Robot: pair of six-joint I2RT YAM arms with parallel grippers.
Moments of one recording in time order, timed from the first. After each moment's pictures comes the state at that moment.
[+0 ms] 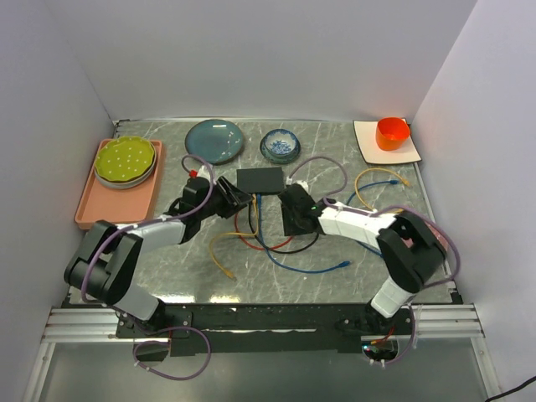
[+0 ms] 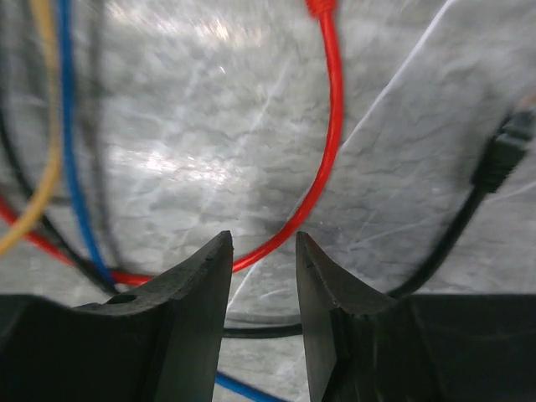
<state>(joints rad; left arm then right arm) -0.44 1.52 0.66 0.45 0.27 -1.09 0.71 1.60 0.93 -0.35 0.19 0.52</state>
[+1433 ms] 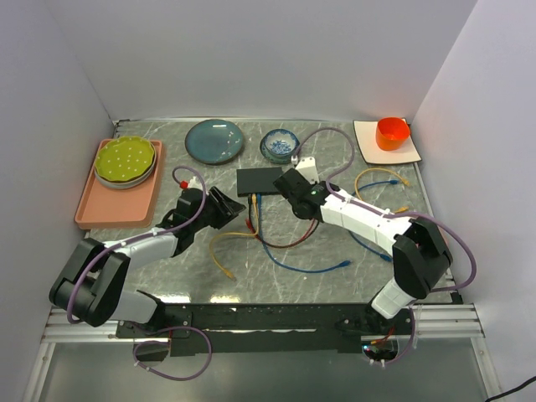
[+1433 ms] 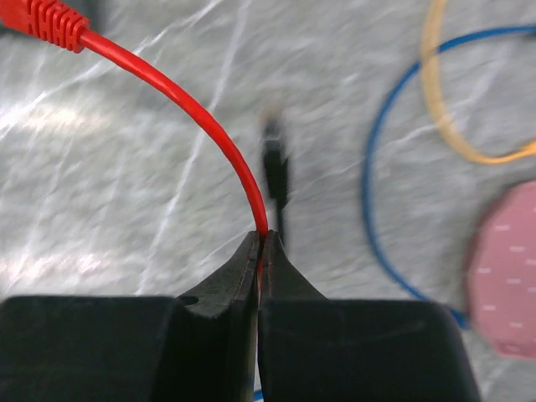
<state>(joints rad) -0.46 1.37 0.53 0.38 0.16 -1.09 0.75 1.58 1.17 -0.69 0.69 0.46</state>
